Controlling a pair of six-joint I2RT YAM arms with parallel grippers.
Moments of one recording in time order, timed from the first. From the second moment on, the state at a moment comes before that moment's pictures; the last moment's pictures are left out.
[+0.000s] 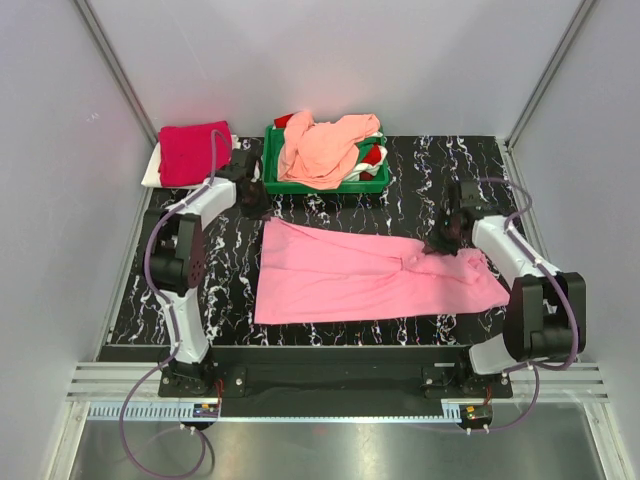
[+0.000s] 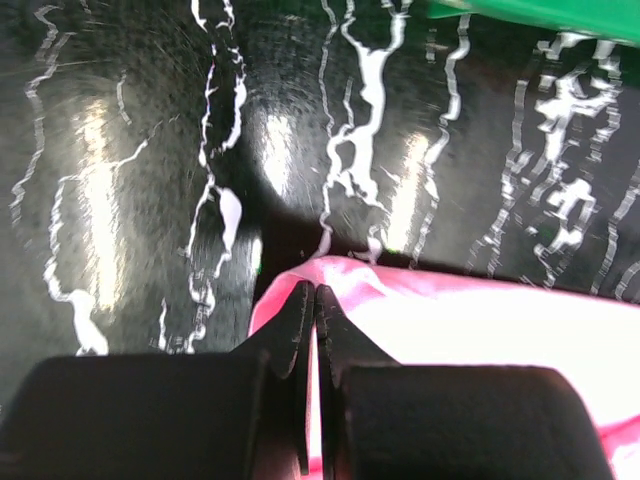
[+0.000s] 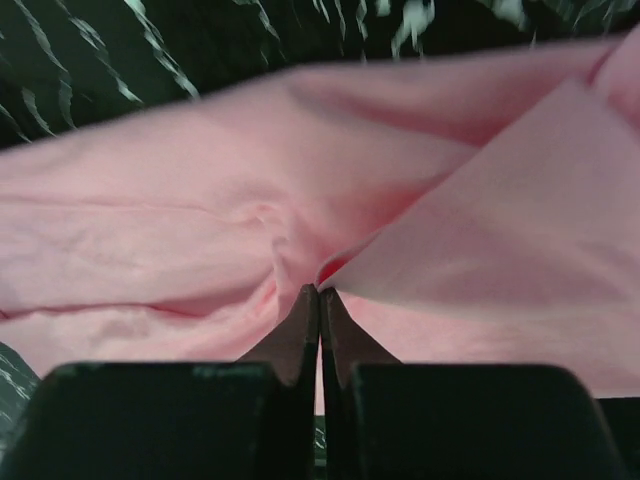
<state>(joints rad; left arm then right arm) -0.21 1.99 1.46 -0.55 0.12 -0.47 0.10 1.47 0.96 -0.64 -0.12 0.60</state>
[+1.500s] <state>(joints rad) -0.19 1.73 1.36 -0.65 0.14 -0.37 0.02 1.69 1.48 -0.65 -0.01 0.19</state>
